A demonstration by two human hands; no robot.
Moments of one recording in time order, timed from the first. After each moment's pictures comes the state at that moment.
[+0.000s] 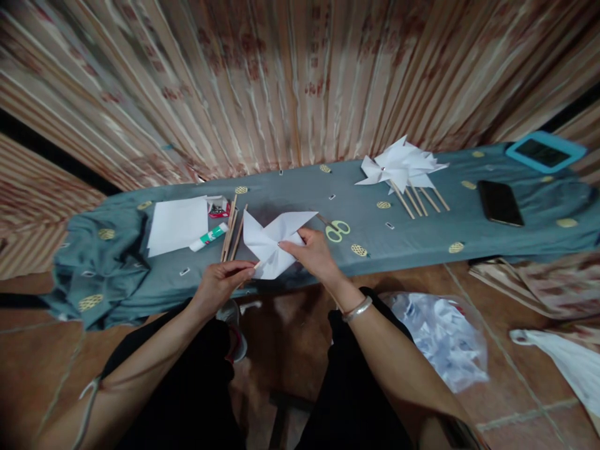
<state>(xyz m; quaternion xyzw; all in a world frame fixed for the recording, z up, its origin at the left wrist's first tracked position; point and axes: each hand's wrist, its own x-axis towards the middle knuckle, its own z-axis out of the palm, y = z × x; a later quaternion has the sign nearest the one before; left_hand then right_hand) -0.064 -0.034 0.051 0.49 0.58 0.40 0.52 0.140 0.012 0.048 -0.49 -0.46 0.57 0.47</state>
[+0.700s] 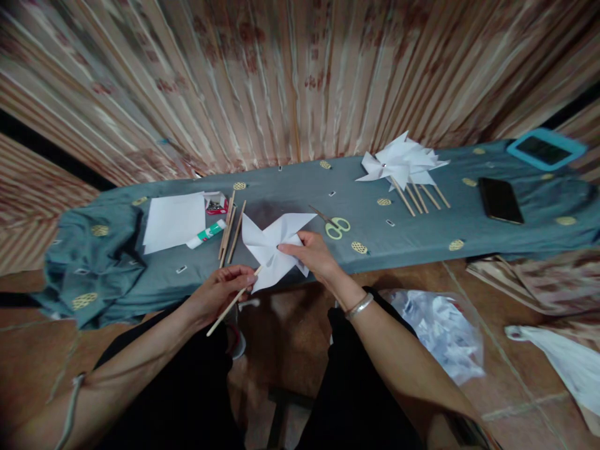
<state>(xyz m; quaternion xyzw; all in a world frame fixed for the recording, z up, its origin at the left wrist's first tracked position) -0.061 -0.047 0.059 0.33 0.53 0.33 0.70 0.139 0.006 0.046 -0.49 -0.38 0.65 0.43</state>
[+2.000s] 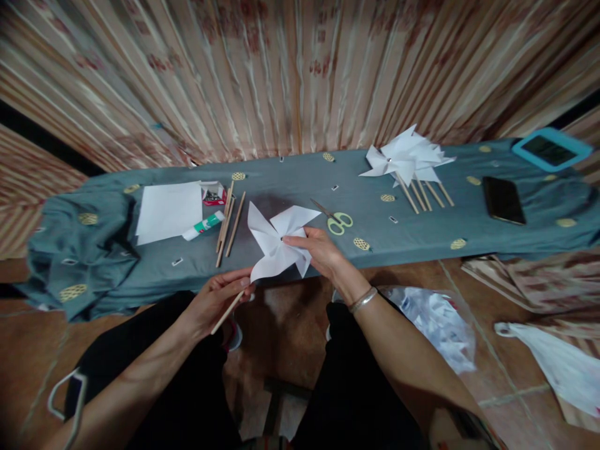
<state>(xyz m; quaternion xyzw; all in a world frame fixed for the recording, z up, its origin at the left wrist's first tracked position) -0.063 -0.067 0.045 0.25 0.49 0.39 0.74 0.147 0.010 0.043 -0.46 -0.29 0.74 0.41</state>
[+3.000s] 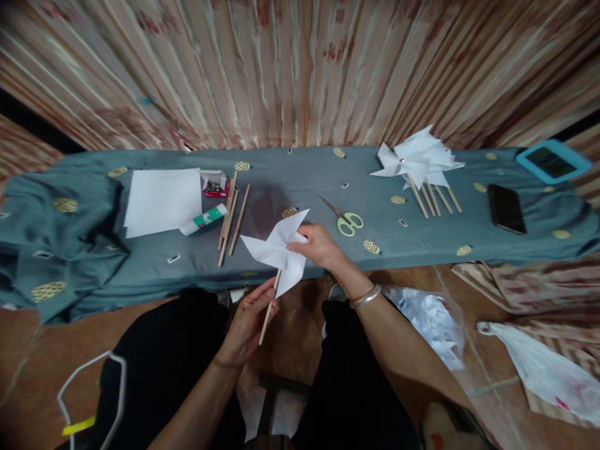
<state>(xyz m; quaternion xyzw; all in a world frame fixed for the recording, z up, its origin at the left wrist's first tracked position) -0.019 -0.096 -0.004 0.05 0.45 0.49 0.75 0.144 0.036 0.023 -0.55 -0.64 0.48 0.23</state>
